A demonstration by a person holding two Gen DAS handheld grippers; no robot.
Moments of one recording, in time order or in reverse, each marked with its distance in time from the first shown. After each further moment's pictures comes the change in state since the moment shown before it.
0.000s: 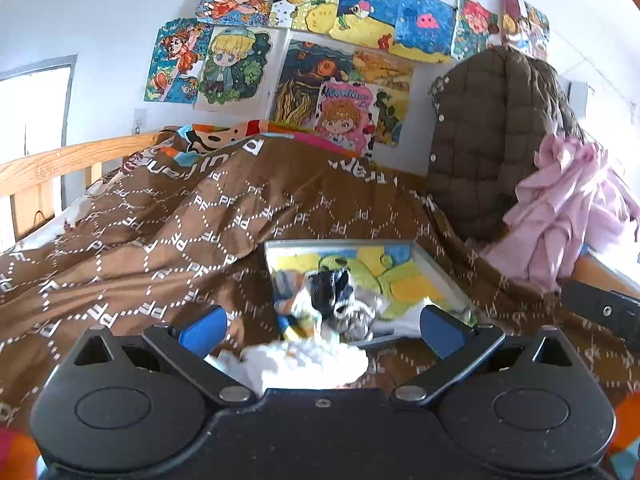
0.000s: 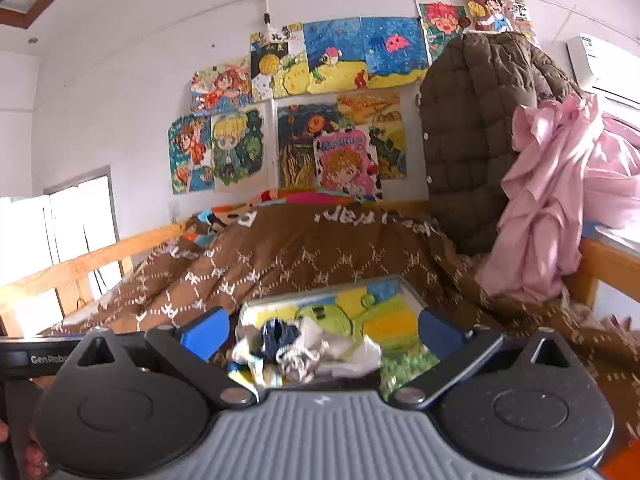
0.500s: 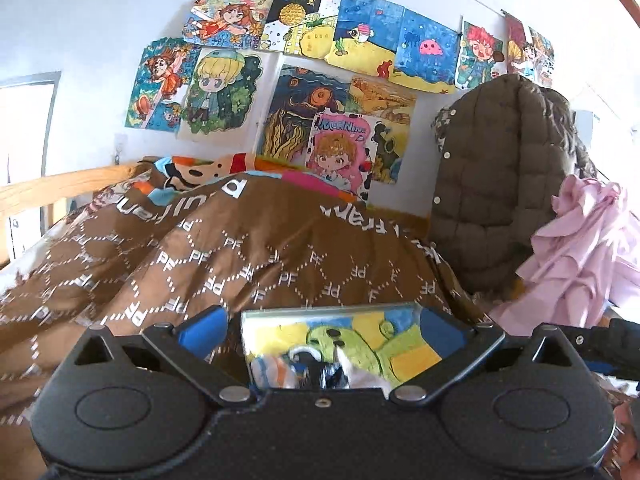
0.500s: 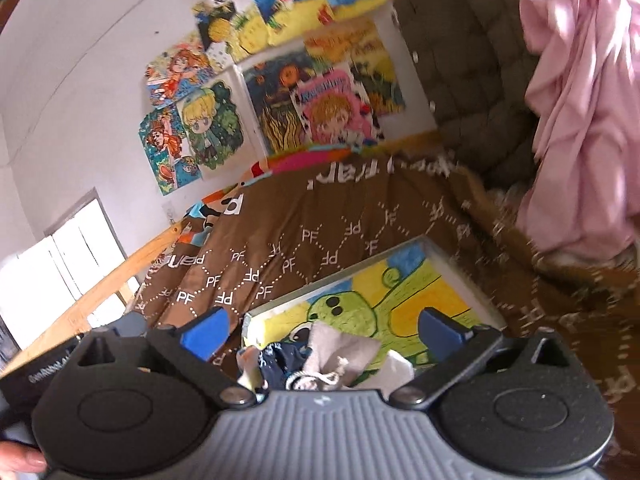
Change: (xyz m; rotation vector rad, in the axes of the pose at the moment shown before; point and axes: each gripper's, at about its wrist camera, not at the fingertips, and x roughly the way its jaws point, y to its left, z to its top) left arm 0.100 -0.004 0.066 -0.023 -0.100 -0.031; right arm 0.131 -0.049 0.053 0.192 0.123 0.074
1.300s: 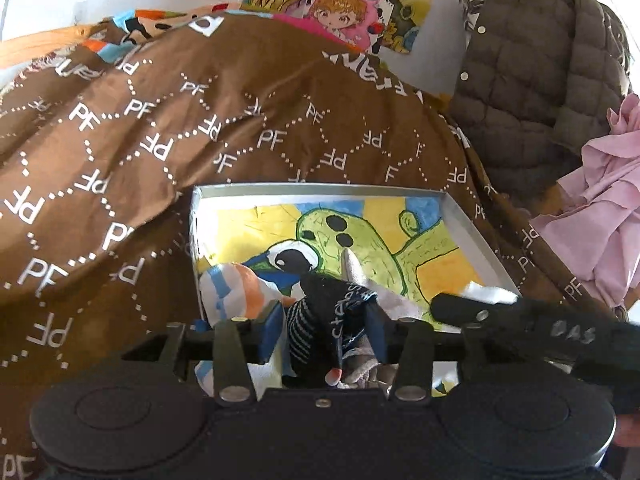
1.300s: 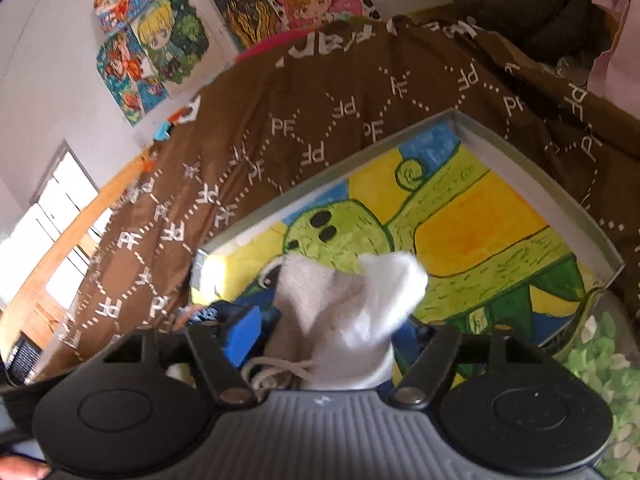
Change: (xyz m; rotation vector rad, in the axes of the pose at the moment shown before) left arm 0.189 0.028 -0.048 -0.068 0.383 -0.065; right arm 0.205 -0.038 -0.033 0.151 0.299 0.067
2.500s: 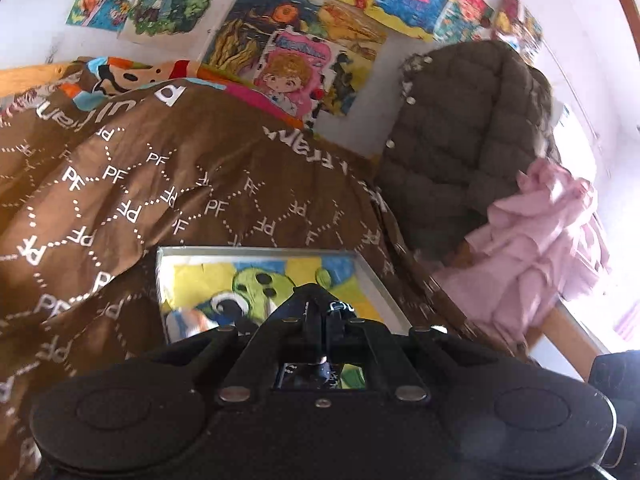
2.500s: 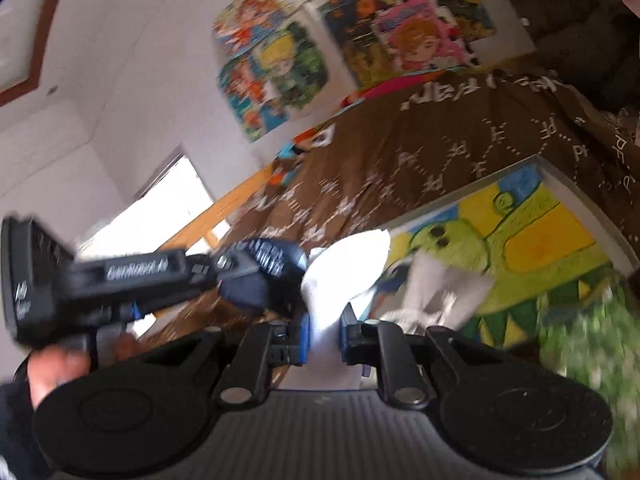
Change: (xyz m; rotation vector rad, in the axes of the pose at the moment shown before) left arm -0.088 -0.011 0.014 -0.042 -0.150 -0.202; right arm -0.086 0.033 -0.030 -0.111 -0.106 0.246
